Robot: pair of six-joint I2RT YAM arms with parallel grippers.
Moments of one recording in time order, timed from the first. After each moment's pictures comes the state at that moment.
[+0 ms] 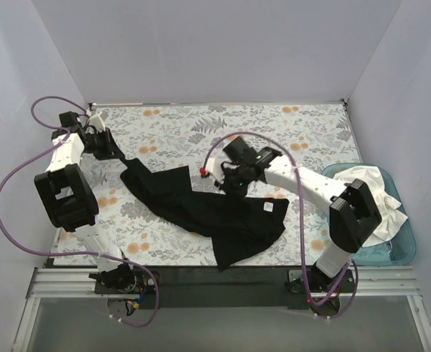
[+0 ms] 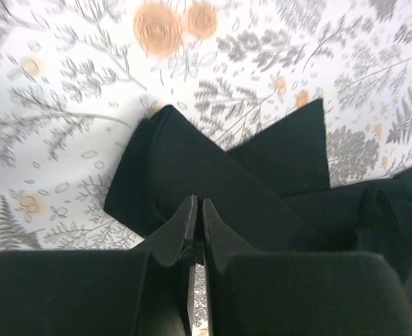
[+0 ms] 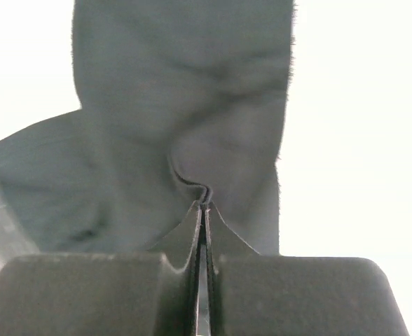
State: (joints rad) left arm 0.35 1.86 1.44 -0.72 0.67 0.17; right arm 0.85 1.68 1.30 -0.77 -0.34 -0.55
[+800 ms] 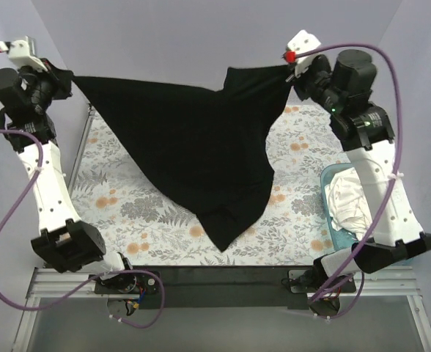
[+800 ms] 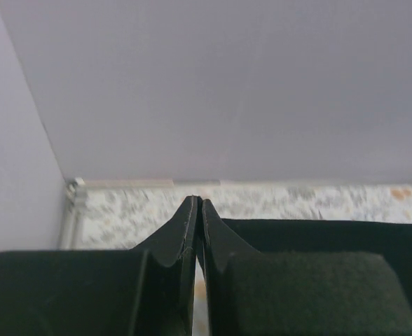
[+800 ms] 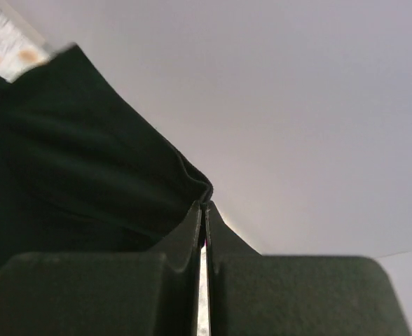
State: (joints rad) left arm 0.42 1.51 1.72 -0.26 0.57 -0.15; right arm 0.37 1.45 1.90 -0.60 -0.19 -0.55
